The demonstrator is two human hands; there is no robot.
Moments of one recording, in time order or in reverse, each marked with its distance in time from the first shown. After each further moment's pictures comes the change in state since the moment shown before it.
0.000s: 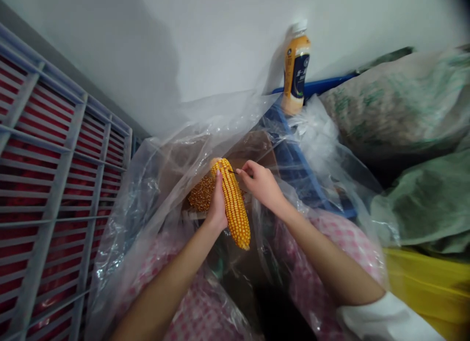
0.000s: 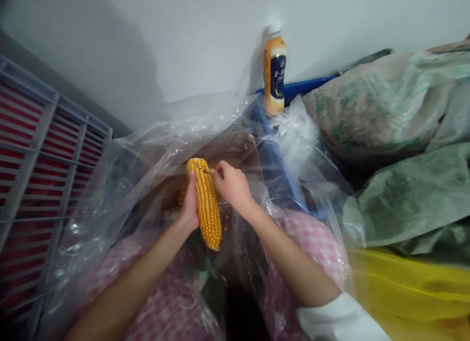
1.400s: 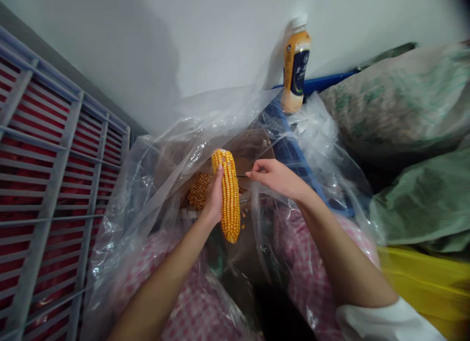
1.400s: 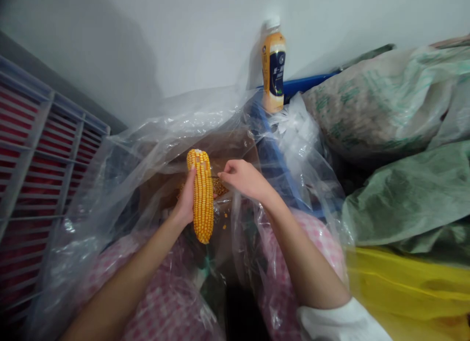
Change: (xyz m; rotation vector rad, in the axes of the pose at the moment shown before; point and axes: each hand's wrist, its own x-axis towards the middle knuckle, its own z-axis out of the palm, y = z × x) left_hand 0.002 0.010 0.000 0.232 0.039 0.042; right_hand 0.005 0.011 -0.049 0.151 -0.288 -0.002
